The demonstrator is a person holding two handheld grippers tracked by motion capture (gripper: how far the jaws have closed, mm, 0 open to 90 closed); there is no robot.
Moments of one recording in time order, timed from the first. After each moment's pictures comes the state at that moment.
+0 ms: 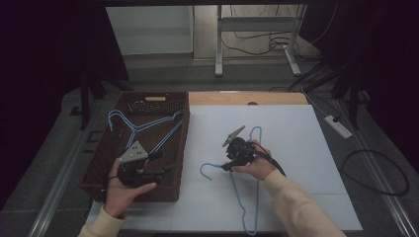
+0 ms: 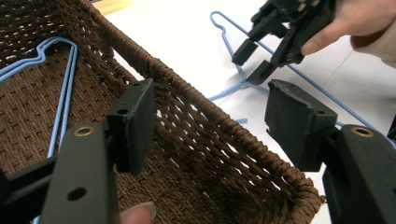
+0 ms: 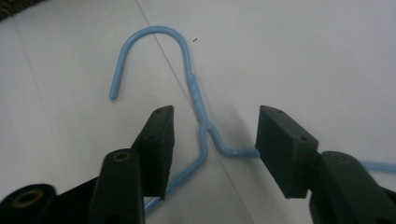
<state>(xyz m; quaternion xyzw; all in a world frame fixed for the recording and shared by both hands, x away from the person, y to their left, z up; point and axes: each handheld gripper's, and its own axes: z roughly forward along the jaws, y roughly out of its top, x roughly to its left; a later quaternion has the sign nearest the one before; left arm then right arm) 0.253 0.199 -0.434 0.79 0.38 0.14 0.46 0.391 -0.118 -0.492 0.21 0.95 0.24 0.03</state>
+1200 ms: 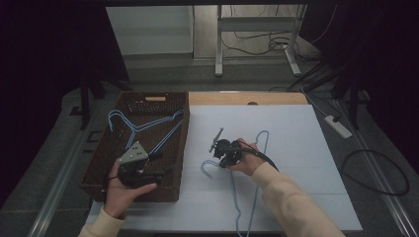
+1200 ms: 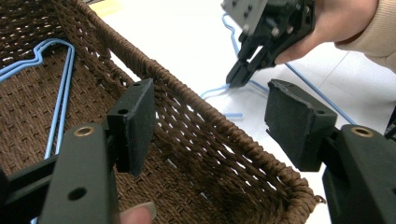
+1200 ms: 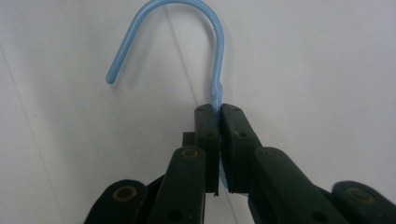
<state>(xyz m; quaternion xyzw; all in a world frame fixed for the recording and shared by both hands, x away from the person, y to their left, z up) 0.251 0.197 -0.433 0.79 0.37 0.14 0.46 0.393 -0.081 -0.493 0.13 0.98 0.13 0.06</state>
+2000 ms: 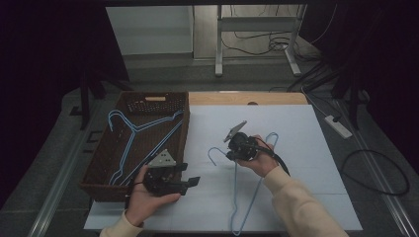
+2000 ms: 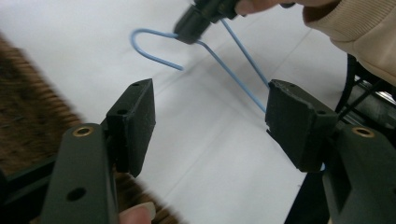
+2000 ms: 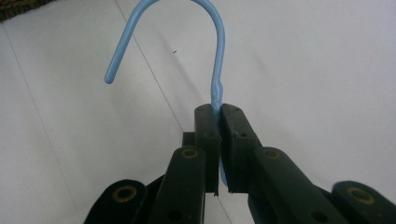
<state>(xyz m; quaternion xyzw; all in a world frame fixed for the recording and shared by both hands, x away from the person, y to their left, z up) 0.245 0.129 -0.438 0.82 0.36 0.06 0.44 0.388 -0.121 -0.464 0.21 0.95 0.23 0.09</state>
